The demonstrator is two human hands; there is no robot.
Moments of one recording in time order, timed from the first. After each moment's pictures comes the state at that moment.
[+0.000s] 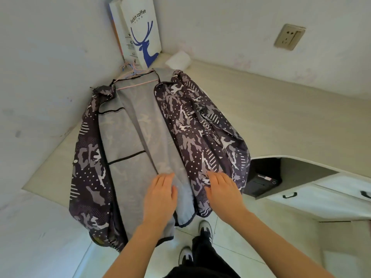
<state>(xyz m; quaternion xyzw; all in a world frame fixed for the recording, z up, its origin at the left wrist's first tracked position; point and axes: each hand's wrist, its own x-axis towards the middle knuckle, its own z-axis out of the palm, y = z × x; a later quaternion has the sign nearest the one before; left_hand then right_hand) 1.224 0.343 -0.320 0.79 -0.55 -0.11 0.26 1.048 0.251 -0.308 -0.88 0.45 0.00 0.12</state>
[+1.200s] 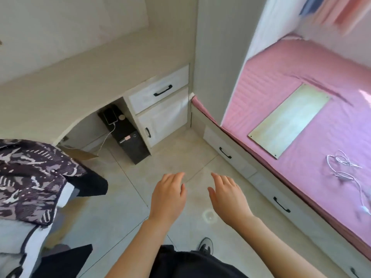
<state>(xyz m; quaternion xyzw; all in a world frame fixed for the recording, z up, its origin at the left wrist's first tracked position) 0.766 0.506 -0.292 0.39 -0.88 -0.23 0.13 0.622 0.614 -0.277 -0.50 0.85 -0.06 0.18</state>
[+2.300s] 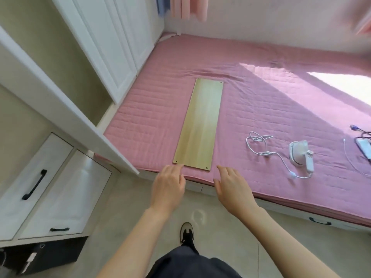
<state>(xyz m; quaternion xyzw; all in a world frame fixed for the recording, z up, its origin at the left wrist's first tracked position) 0.337 0.490 -0.296 0.13 -0.96 -0.24 0.06 0.278 0.673 -0.296 -0.21 0.96 -0.12 0.10</state>
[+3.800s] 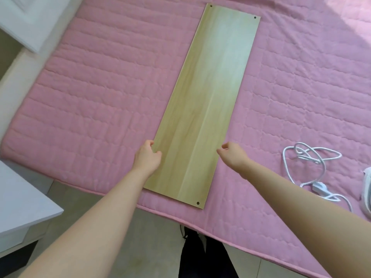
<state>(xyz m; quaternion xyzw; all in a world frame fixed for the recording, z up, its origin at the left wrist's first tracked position) 0.000 0.396 -0.666 0.44 -0.81 -0.35 -0.17 -0.112 0.612 -0.644 0.04 0.86 -0.28 0.43</state>
